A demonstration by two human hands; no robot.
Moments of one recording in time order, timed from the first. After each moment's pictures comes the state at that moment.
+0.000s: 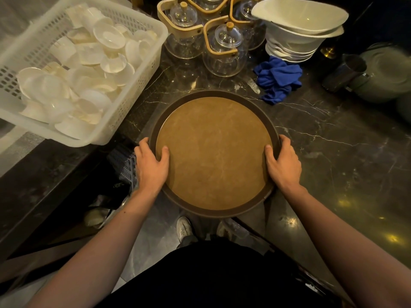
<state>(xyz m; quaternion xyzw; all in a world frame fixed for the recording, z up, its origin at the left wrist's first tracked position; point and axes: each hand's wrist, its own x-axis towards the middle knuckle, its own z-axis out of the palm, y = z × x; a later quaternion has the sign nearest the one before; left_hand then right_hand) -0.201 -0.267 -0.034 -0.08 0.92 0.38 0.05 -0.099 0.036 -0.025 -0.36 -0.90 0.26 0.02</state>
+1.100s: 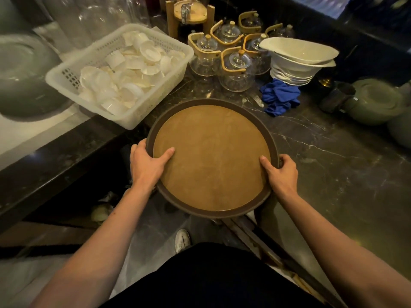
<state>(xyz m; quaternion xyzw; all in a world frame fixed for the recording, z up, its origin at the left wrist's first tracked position) -0.126 -0.303 0.028 -0.13 0.89 0.44 -0.03 -0.044 0.006 0.015 -0.35 -0.82 0.44 0.07</state>
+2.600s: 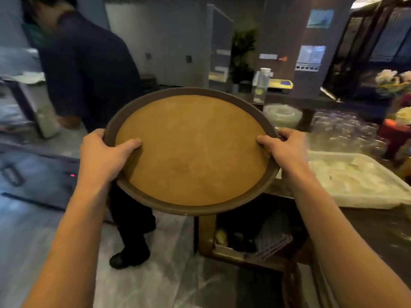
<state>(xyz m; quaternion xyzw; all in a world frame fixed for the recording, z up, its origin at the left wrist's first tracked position) 0.326 -0.581 0.299 -0.45 0.66 0.39 -0.46 0.060 -0.398 0.299 0.25 -0.78 0.58 -0.05</state>
